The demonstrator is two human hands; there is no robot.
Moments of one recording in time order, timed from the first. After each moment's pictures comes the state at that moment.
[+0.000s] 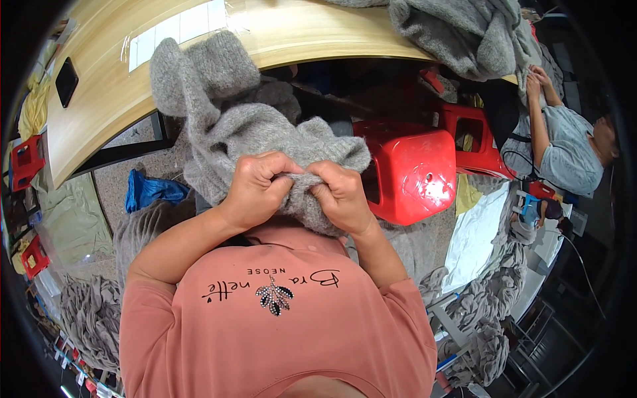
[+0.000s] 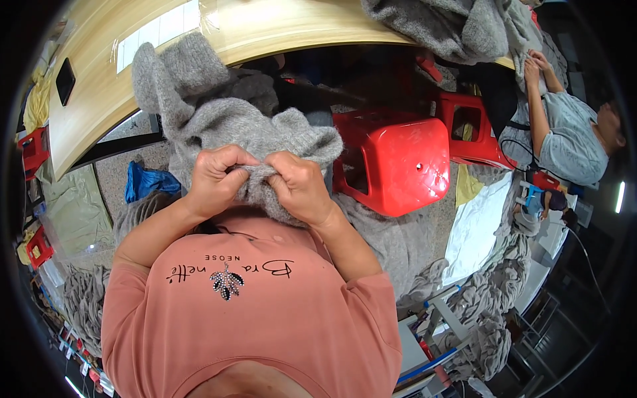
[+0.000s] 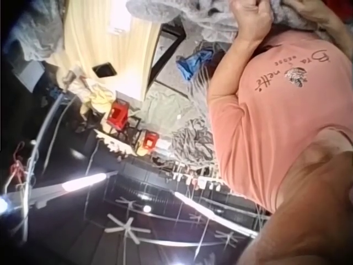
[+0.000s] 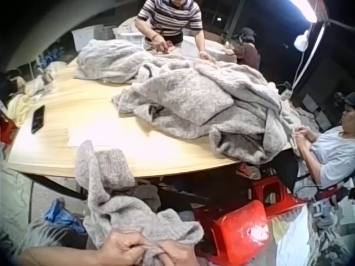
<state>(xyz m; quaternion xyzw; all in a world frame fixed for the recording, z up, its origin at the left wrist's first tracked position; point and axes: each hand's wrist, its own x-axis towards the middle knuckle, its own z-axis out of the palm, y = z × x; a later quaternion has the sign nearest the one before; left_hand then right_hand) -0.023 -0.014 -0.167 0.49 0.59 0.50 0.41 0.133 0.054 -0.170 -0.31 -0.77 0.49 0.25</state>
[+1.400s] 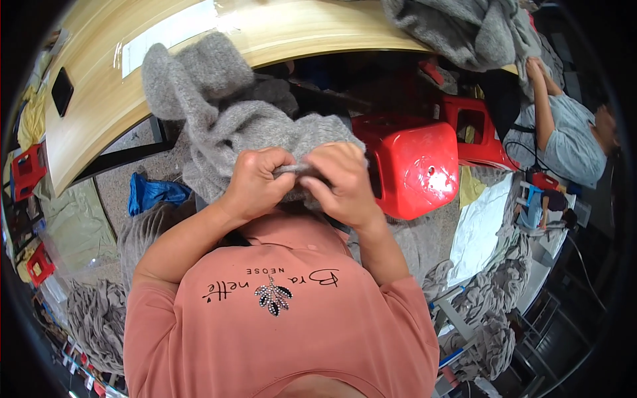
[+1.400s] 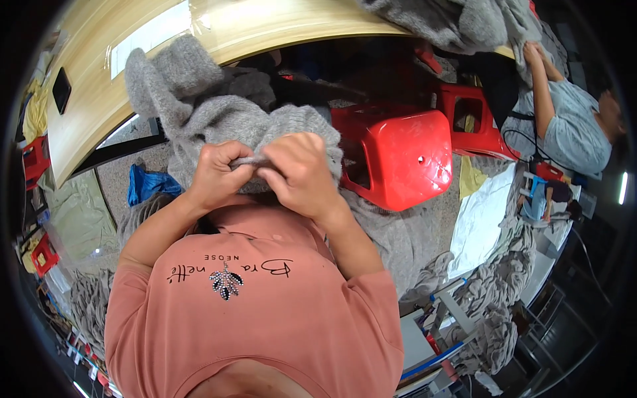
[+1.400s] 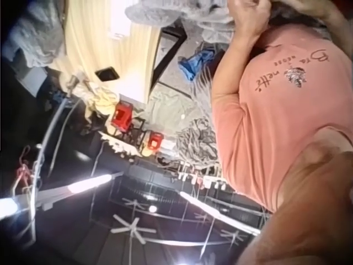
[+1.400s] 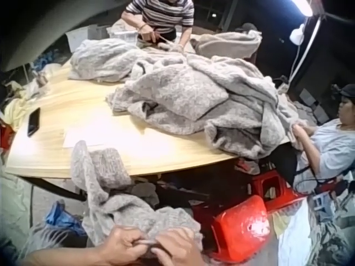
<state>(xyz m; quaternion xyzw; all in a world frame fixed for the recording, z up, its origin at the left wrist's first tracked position) -0.026 -0.006 -0.176 0.51 0.63 0.43 0.40 0.135 0.069 -0.163 -0.27 -0.86 0.34 0.25</state>
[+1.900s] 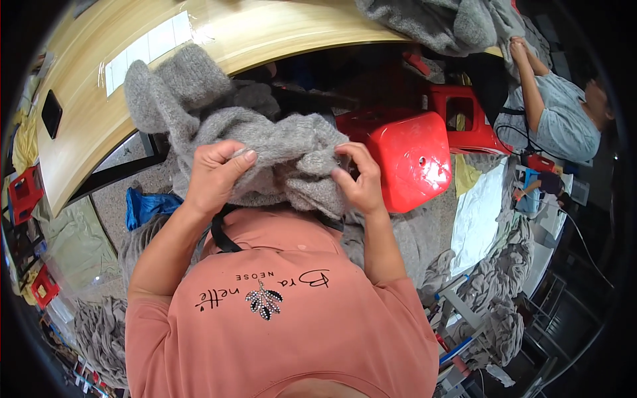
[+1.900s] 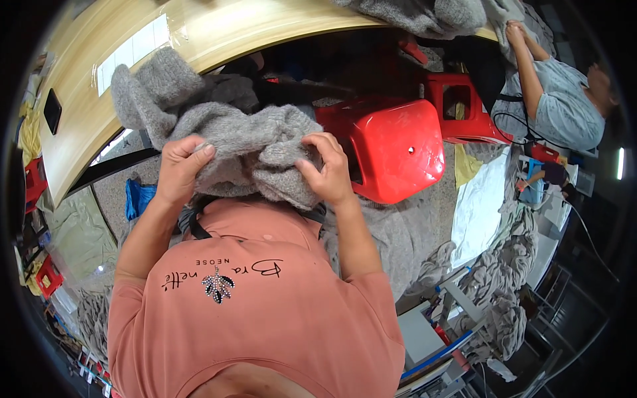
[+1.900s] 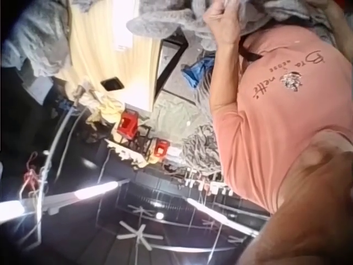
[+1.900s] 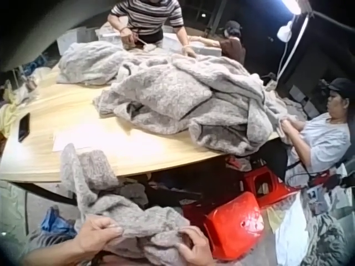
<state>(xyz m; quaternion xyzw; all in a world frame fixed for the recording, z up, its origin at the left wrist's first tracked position) -0.049 -0.008 -0.176 0.30 0.56 0.53 0.56 0.198 0.077 -0.216 -0.39 -0.76 0.44 0.29</state>
